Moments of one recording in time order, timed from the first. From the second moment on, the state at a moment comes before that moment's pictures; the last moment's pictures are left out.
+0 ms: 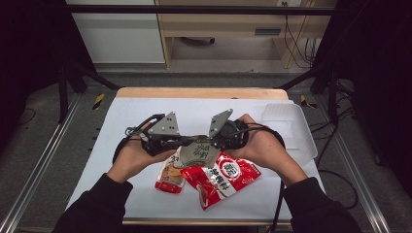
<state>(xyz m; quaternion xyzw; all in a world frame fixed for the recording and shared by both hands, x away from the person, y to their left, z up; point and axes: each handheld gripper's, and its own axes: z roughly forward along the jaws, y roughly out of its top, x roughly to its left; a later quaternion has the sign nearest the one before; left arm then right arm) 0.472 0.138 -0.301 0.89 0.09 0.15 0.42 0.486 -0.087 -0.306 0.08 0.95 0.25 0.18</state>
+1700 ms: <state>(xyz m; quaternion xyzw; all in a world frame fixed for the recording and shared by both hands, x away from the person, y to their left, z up) 0.453 0.324 -0.441 0.79 0.35 0.26 0.44 0.478 -0.234 -0.238 0.18 0.91 0.22 0.32</state>
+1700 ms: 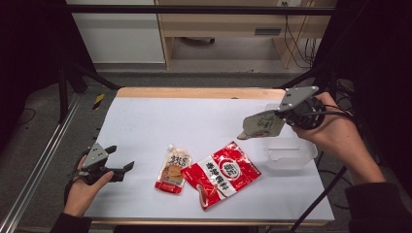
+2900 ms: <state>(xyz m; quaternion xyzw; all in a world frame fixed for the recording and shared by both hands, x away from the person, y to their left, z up) 0.456 0.323 -0.446 0.79 0.35 0.26 0.42 0.463 -0.316 -0.278 0.22 0.91 0.20 0.27</state>
